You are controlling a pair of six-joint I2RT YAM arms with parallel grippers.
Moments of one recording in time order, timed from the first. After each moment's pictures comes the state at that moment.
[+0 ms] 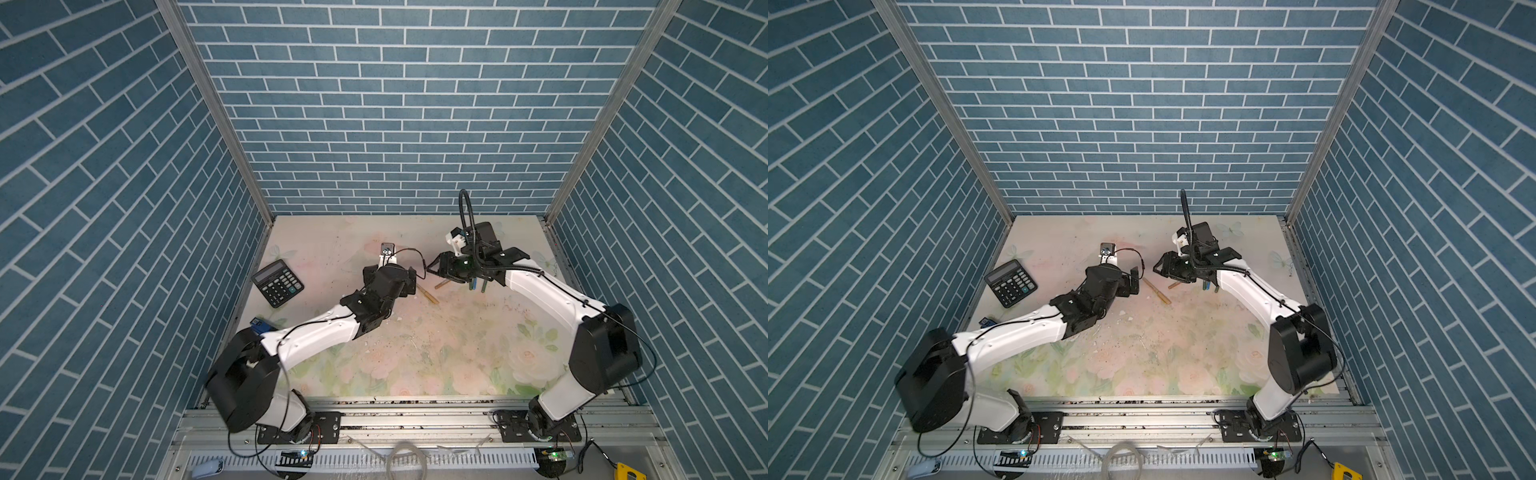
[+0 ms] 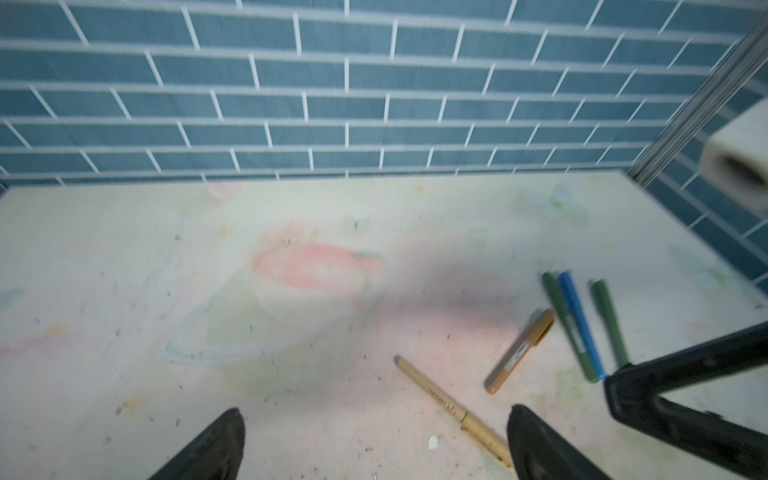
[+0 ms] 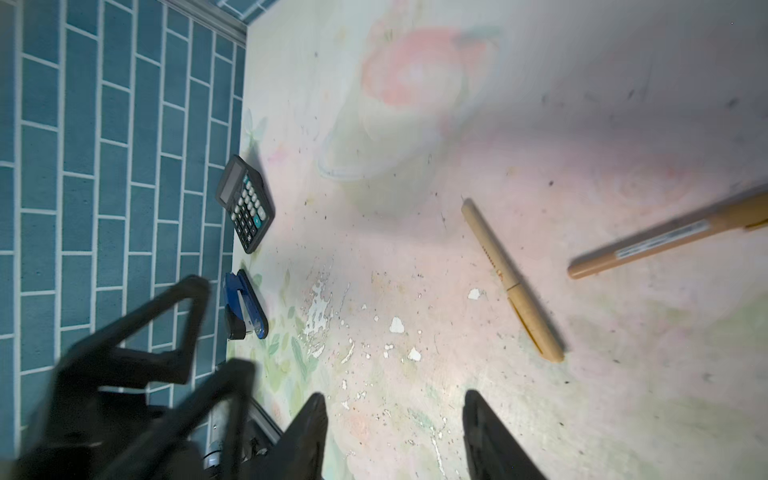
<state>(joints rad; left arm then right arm) -0.80 1.39 0.96 -0.02 -0.54 -0.36 0.51 1.58 1.30 -0.52 -0.43 0.56</state>
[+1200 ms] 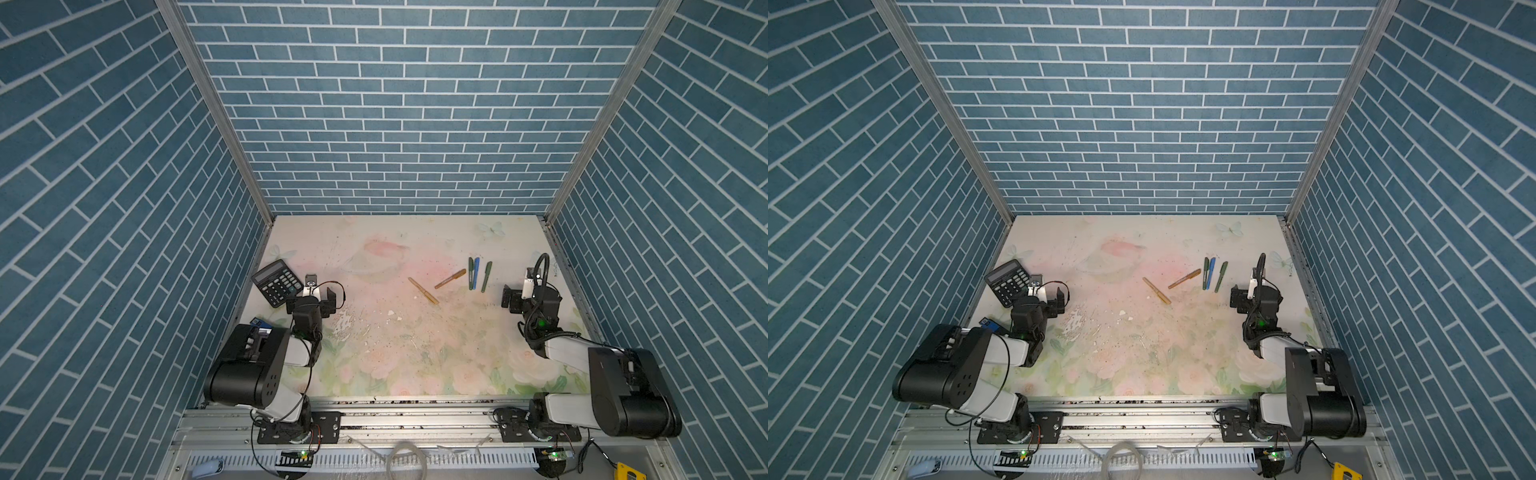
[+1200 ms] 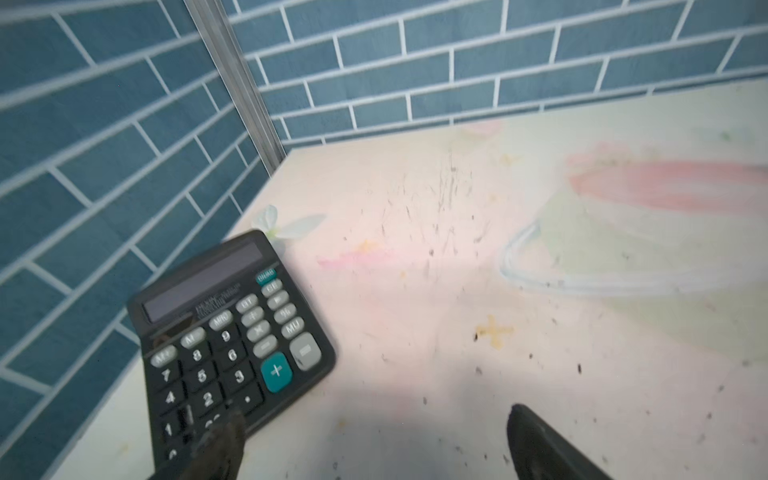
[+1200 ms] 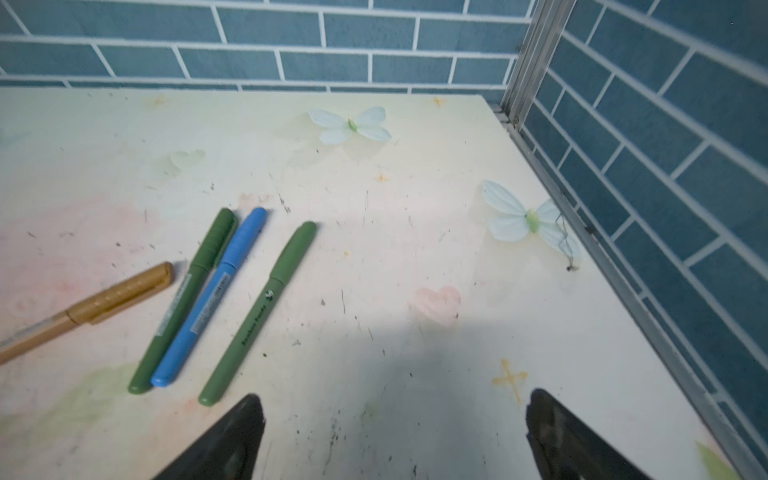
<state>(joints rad) -0.11 1.54 0.24 0.95 -0.31 0.08 0.06 1.39 0.31 0.66 0.11 -0.03</state>
